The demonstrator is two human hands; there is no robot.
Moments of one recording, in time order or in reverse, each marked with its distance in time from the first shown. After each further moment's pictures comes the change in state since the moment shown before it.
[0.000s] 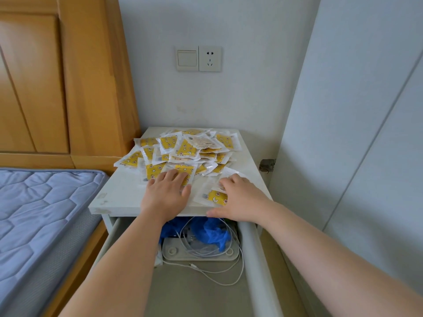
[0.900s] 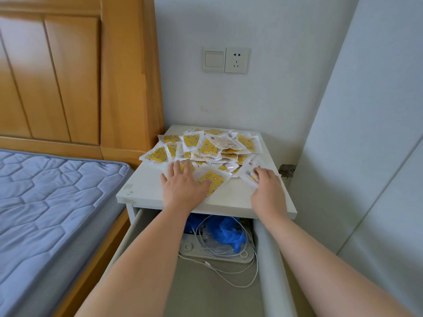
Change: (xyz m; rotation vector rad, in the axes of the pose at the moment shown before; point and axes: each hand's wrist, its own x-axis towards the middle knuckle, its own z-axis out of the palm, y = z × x) left_hand 0.005 0.005 -0.002 -0.081 0.033 -0.339; right_hand 0.024 0.012 0.035 0.317 0.589 0.175
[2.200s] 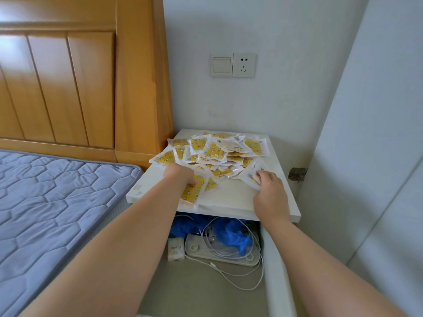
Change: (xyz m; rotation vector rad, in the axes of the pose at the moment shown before) left_hand 0.033 0.002 -0.051 -0.132 -0.254 -0.270; right_hand -0.001 -0.001 -0.001 0.077 -0.024 -0.004
